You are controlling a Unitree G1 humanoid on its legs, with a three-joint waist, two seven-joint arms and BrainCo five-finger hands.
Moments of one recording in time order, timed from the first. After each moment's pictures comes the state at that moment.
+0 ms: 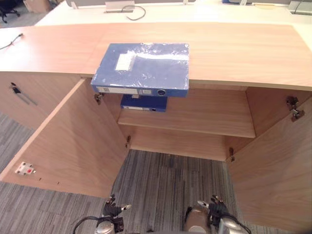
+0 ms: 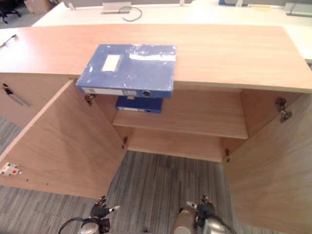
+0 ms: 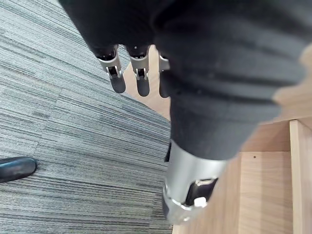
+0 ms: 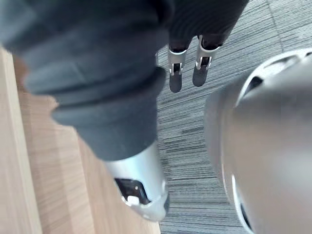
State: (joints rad) left arm 0.14 0.02 0.09 0.77 -0.04 -0.07 0.12; right arm 0.03 -0.09 -0.22 0.89 0.09 0.00 -0.03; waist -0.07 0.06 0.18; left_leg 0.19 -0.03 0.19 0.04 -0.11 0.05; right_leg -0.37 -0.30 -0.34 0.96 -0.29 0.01
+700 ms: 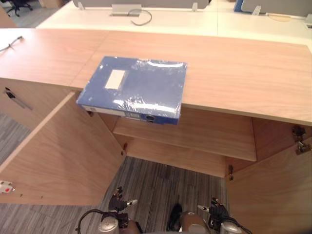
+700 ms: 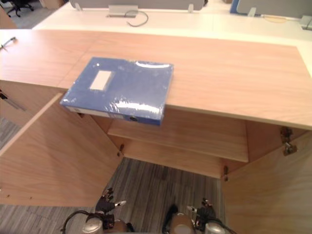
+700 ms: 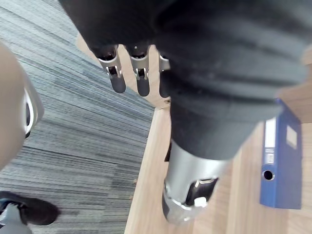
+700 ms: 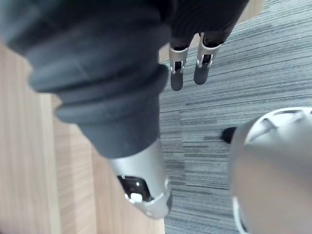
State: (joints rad) left arm 0.20 0.01 0.03 0.60 -0.04 -0.06 0.08; right arm 0.08 -0.10 -0.20 0.85 0.06 0.00 -0.04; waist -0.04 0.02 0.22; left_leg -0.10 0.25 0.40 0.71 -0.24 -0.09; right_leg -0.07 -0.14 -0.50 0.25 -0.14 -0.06
